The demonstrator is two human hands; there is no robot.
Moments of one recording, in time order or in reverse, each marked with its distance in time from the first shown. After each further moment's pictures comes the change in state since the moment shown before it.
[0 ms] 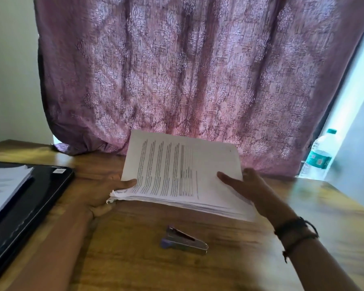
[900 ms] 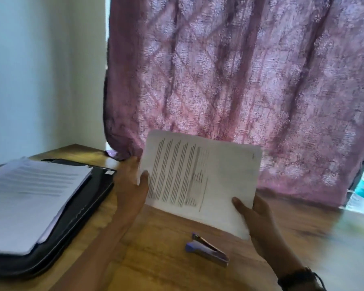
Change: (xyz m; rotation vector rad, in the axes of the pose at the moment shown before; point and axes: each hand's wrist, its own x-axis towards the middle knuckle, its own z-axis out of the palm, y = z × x) left_hand -0.075 0.053 0.036 0.195 0.776 0.405; right_hand -0.047 -0.006 0.051 0.541 -0.086 -0.130
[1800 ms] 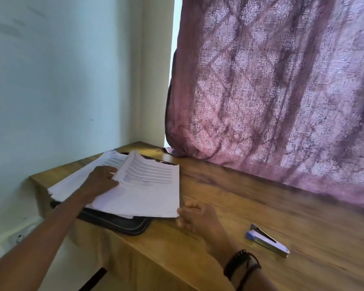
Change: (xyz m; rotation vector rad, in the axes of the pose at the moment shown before) left_hand 0.046 -0.041 -0.261 0.549 -0.177 -0.320; right_hand -0.094 0.001 0.215 -0.061 -0.469 0.438
